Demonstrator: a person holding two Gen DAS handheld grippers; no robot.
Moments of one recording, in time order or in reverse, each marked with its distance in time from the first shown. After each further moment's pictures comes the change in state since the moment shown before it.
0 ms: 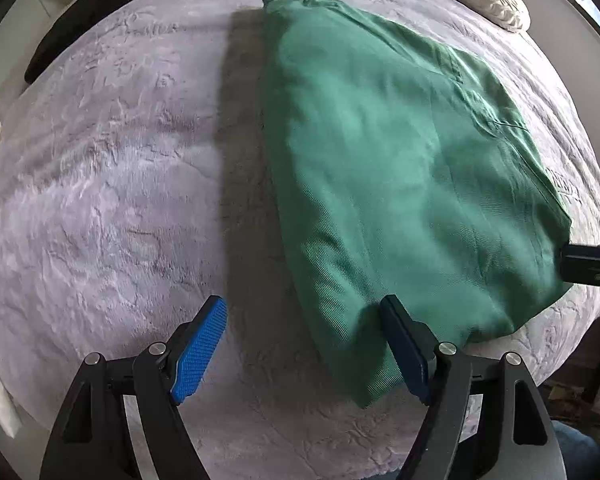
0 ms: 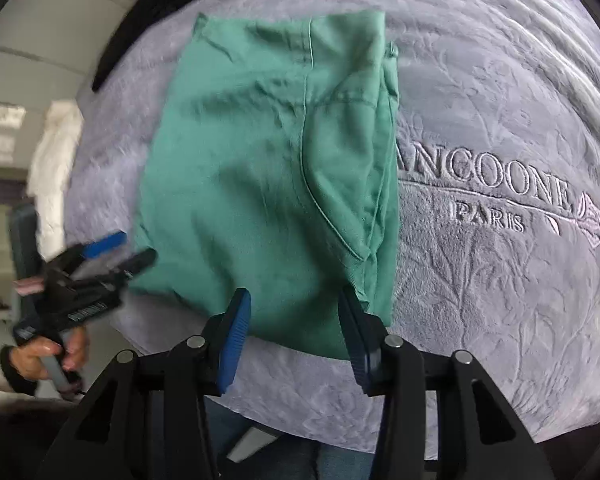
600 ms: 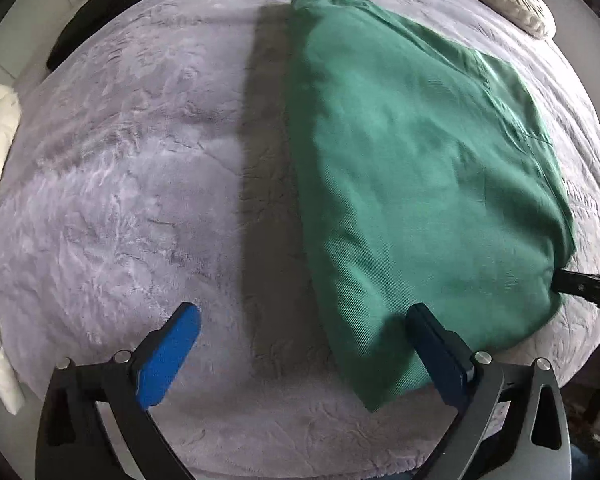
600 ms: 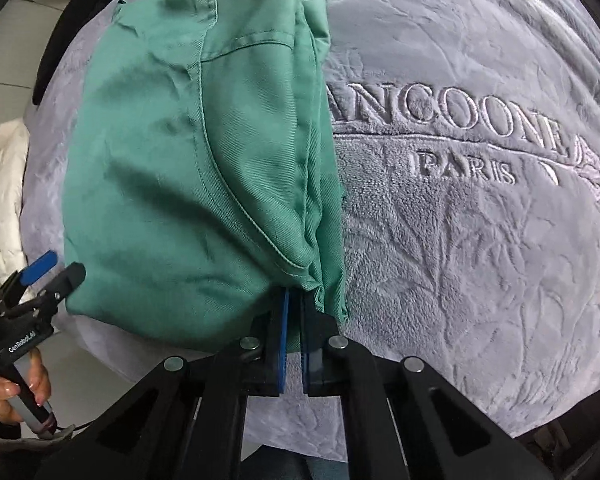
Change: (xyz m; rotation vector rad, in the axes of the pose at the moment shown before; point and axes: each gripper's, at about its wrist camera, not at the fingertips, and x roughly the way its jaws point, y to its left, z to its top) left arm 0.001 -0.004 0.002 -0.064 0.015 0.070; right arm 0.039 -0.028 -0.007 0.152 0.056 -0.074
